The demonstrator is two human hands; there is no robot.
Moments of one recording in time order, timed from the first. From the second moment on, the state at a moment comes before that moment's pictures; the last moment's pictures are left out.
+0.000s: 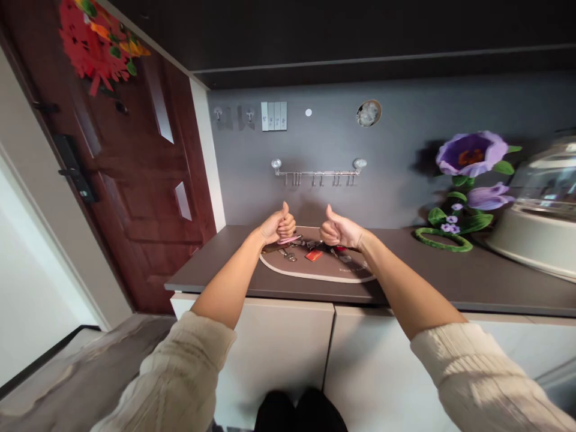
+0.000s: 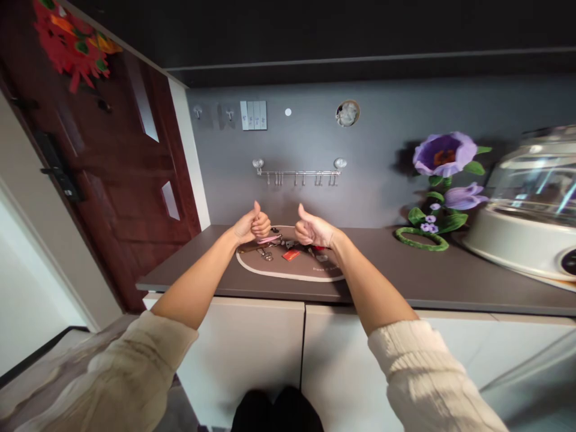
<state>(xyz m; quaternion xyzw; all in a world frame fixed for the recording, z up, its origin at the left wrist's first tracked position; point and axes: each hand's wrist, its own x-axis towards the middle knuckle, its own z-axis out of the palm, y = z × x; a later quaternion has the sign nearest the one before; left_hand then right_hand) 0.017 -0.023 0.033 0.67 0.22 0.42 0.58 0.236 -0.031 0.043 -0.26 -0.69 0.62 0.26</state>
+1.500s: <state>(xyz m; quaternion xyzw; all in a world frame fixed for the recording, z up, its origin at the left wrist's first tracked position) 0.007 0.006 0.006 0.75 0.45 0.48 0.09 0.191 -0.002 0.033 -0.32 -0.68 0.41 0.52</state>
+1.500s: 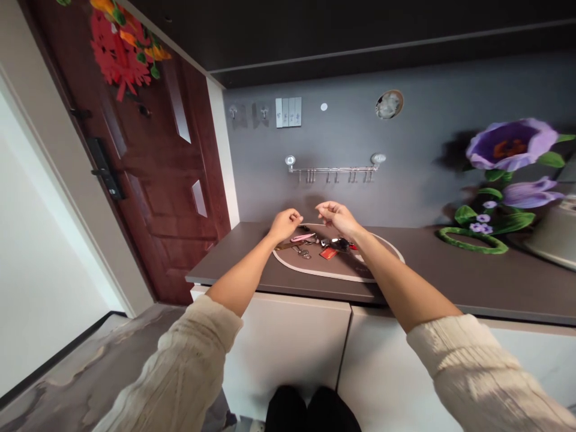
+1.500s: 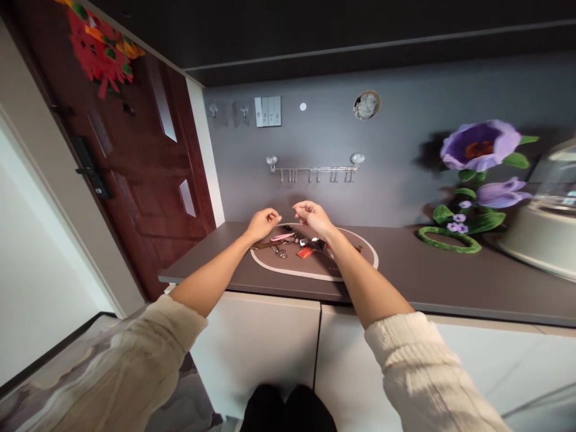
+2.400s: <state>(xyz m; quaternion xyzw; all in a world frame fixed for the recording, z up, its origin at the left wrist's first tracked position) -0.003 0.006 0.000 0.84 0.43 0.31 -0.07 0.184 0.014 -0.001 -0.47 -0.80 0.02 0.37</state>
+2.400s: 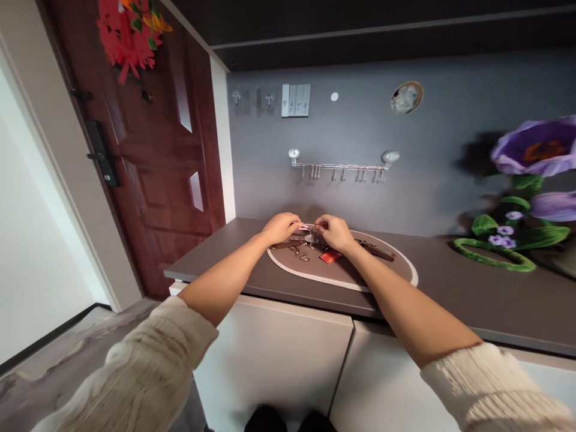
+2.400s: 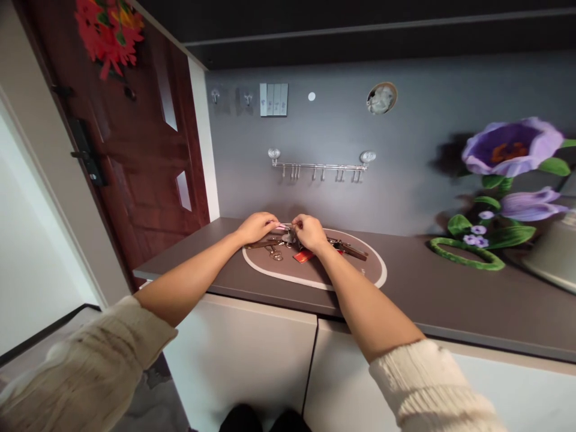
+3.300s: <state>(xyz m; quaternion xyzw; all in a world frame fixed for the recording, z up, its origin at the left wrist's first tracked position) 0.000 0.004 0.006 0.67 0.34 0.59 0.28 0.172 0.006 0.000 -0.37 -0.80 0.01 0.47</state>
